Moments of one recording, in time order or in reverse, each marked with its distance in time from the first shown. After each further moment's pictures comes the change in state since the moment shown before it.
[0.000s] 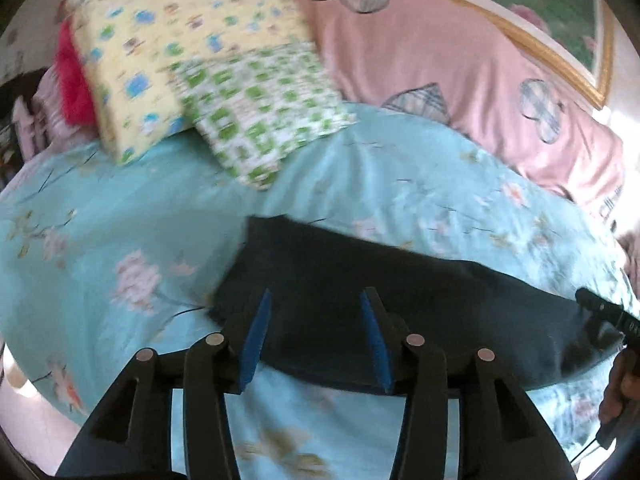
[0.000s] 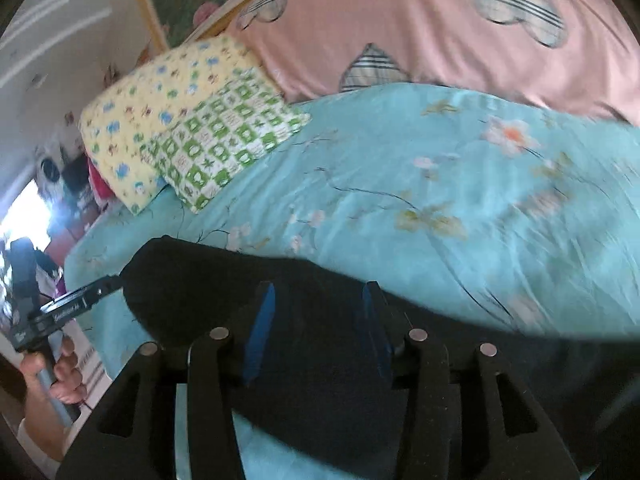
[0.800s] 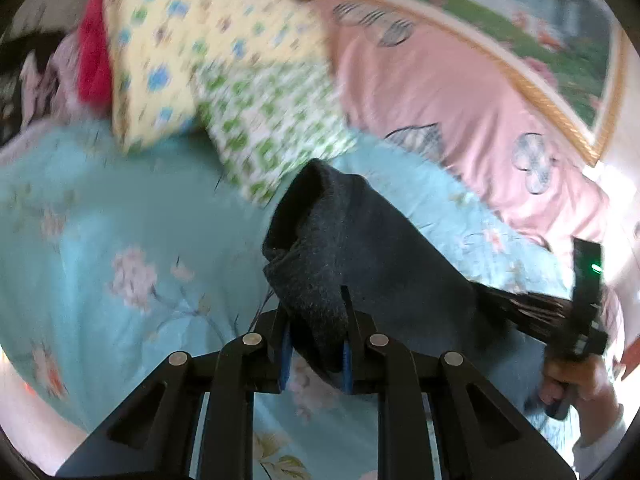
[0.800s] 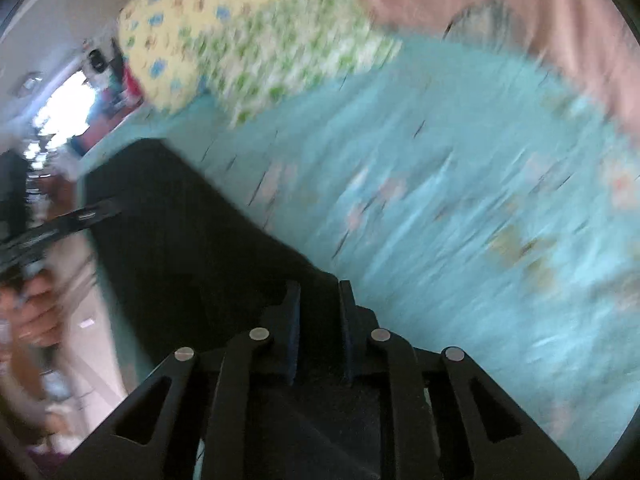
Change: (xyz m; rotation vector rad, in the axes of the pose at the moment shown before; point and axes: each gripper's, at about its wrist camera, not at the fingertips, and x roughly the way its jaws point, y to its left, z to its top) left arm -0.024 0.029 0.010 -0.145 -0.069 -0.082; right arm 0.106 0.048 0.049 -0.369 0.210 0.075
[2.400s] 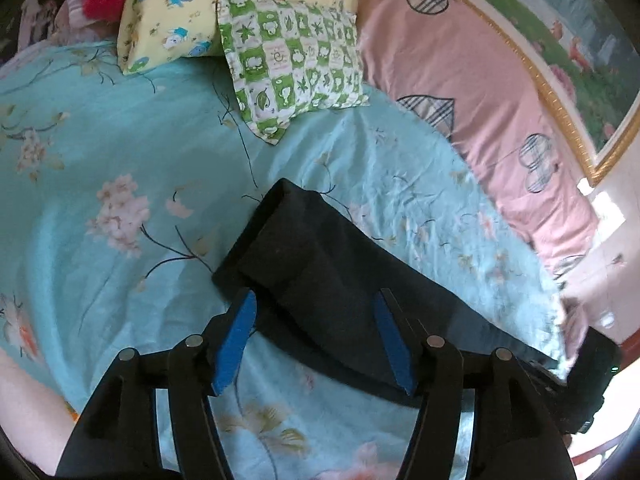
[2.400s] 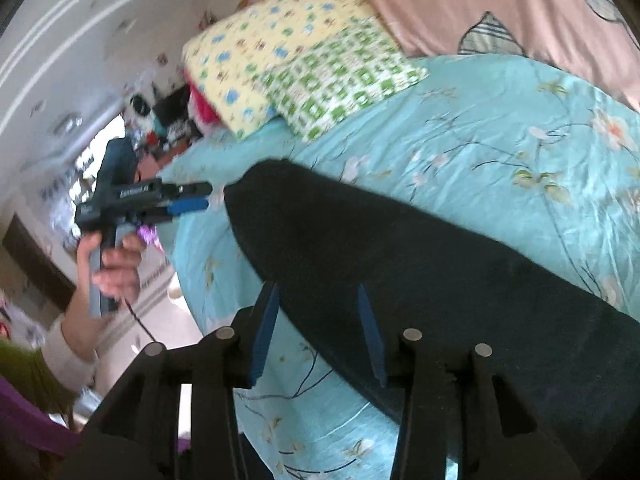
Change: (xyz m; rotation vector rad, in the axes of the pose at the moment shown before) left arm 0.029 0.035 -0.005 -0.172 0.215 -0.054; right arm -0.071 0.026 -0.087 0.158 -0.100 0.278
